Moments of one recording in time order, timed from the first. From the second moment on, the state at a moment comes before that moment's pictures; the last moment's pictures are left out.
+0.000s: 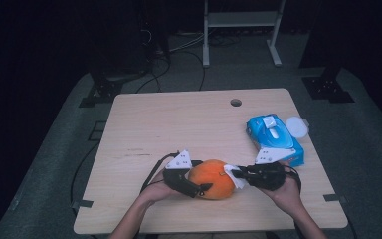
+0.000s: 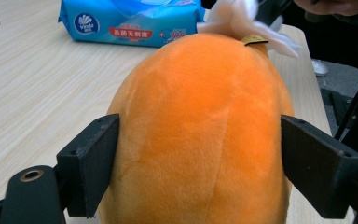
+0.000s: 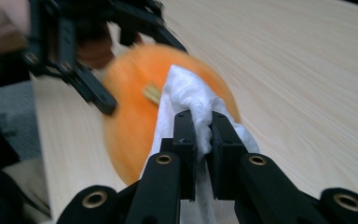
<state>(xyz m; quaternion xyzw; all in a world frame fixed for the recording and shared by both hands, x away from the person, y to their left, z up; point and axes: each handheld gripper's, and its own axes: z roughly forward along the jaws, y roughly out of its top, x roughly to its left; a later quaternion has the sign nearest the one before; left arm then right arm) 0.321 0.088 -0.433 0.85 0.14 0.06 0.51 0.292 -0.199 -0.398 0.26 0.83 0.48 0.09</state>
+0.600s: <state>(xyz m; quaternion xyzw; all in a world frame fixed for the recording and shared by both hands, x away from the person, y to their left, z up) 0.308 0.070 -0.428 0.86 0.12 0.08 0.49 0.290 -0.190 -0.385 0.24 0.83 0.50 0.09</state>
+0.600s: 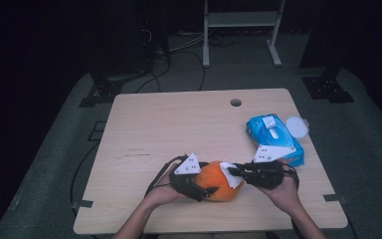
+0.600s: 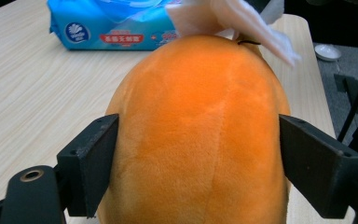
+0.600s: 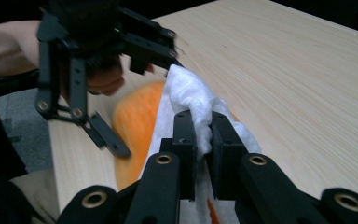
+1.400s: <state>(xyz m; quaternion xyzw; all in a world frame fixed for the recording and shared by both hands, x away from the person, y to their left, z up) 0.309 0.071 -0.426 0.85 0.12 0.08 0.50 0.290 -0.195 -0.389 0.24 0.84 0.47 0.10</state>
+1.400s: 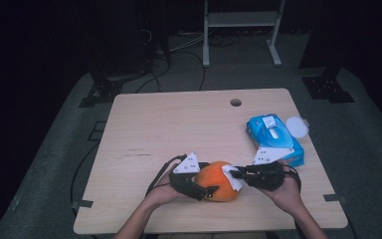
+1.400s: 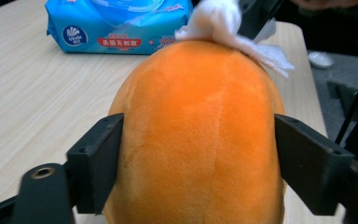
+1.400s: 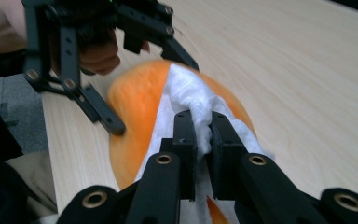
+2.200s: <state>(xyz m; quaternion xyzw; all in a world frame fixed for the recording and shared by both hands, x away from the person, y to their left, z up) 0.312 0.071 -0.427 0.85 0.13 0.04 0.51 0.291 -0.193 -0.387 0.23 0.85 0.46 0.09</state>
